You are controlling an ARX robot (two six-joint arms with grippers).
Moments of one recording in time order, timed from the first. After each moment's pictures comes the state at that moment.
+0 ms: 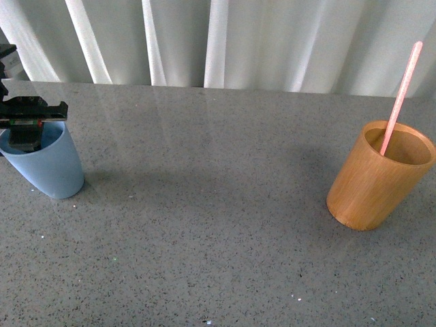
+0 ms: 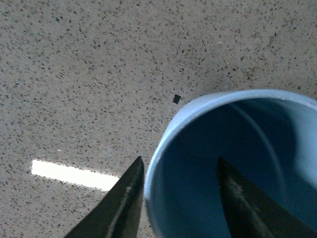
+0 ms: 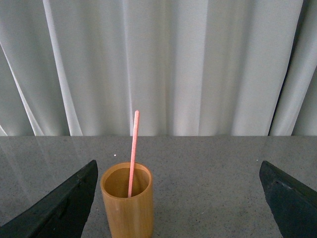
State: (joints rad) left arm 0.02 1.97 1.17 -0.35 -0.15 -0.10; right arm 0.00 0.00 0.02 0.00 0.00 0.00
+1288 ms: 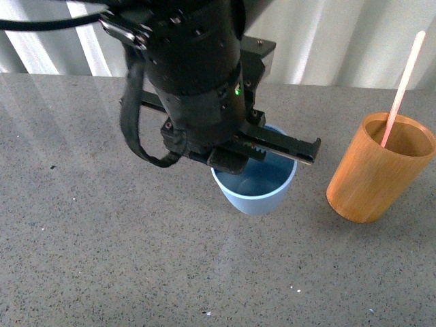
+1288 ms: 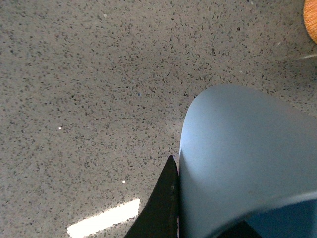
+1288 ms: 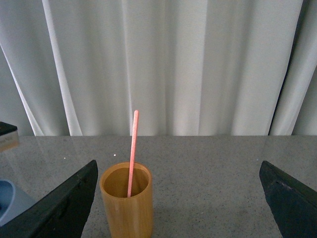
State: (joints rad) left arm -0.59 1.98 1.31 -0.47 -0.09 -0.13; right arm 0.00 0.00 0.02 0.00 0.00 0.00
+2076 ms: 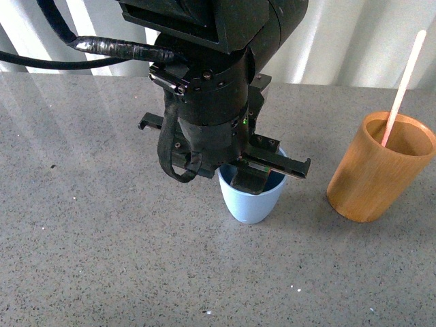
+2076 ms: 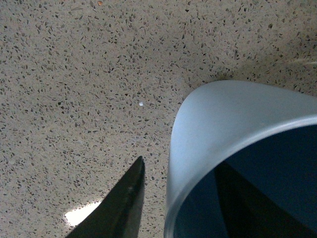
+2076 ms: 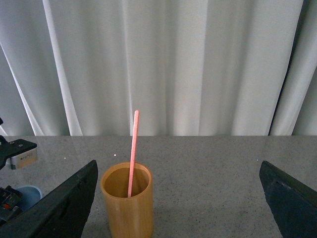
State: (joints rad) left arm -0.58 2.13 1.40 -0.46 -0.09 -0.16; right arm 0.00 0.00 0.02 0.00 0.00 0.00
